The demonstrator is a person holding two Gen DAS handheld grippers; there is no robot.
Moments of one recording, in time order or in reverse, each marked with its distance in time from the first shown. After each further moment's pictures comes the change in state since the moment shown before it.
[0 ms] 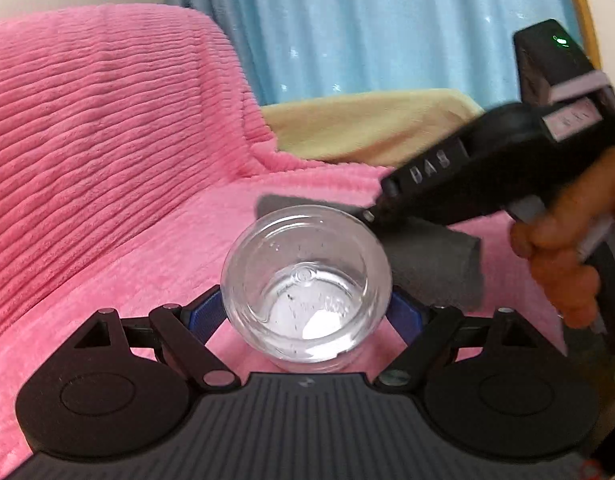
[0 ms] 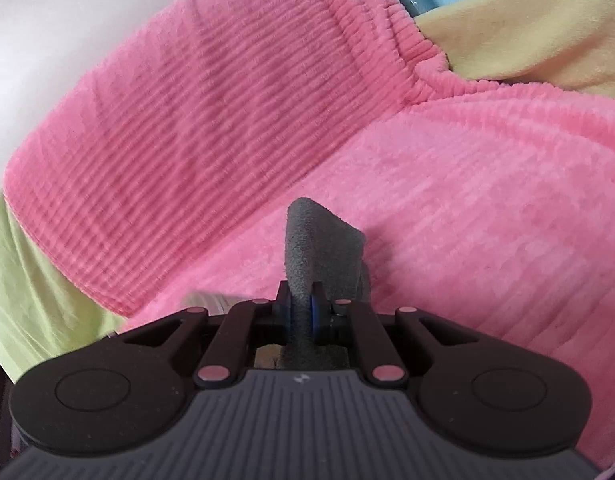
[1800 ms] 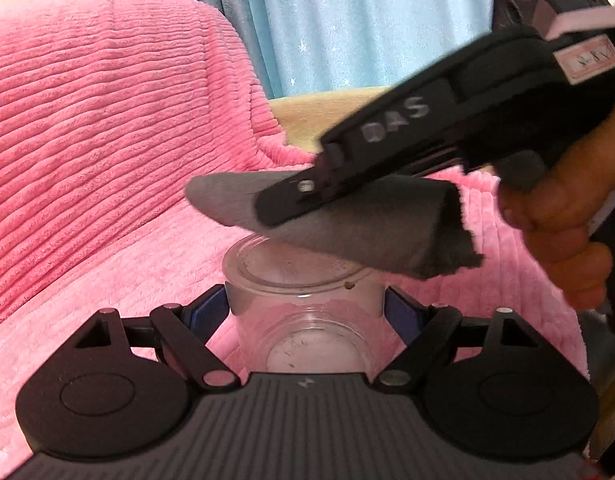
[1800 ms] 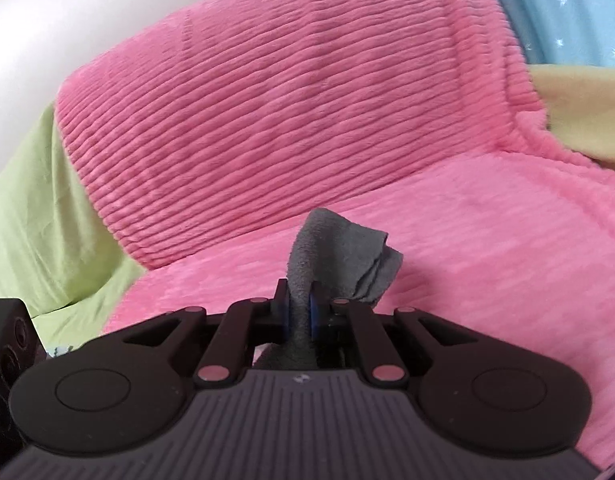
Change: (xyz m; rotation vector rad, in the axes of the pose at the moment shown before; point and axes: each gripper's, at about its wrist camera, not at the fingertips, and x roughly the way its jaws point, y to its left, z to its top) left arm 0.004 0.011 -0.004 -0.016 0.009 -0.012; right arm 0.021 0.050 0.007 -0.277 0.023 0.114
